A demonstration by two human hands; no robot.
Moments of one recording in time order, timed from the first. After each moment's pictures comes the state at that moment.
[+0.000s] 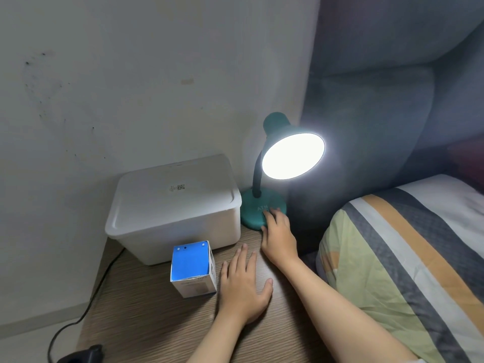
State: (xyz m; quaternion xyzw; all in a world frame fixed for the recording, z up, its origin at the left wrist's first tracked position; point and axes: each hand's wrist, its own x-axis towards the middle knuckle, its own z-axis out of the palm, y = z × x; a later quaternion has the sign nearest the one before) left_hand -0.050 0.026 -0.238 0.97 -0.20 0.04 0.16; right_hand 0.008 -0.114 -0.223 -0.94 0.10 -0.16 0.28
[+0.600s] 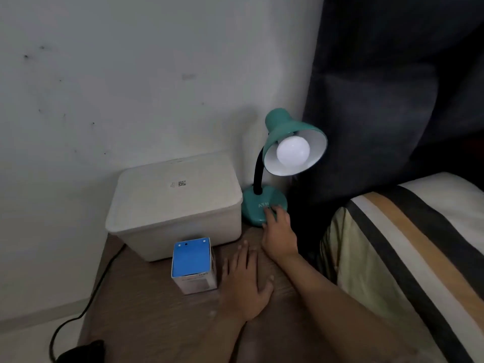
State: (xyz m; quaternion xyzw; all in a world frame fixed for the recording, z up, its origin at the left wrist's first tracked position) left_hand -0.055 0.029 -0.229 0.96 -0.22 0.01 0.18; right_hand 0.010 -0.112 -0.221 -0.95 0.10 -0.13 0.26
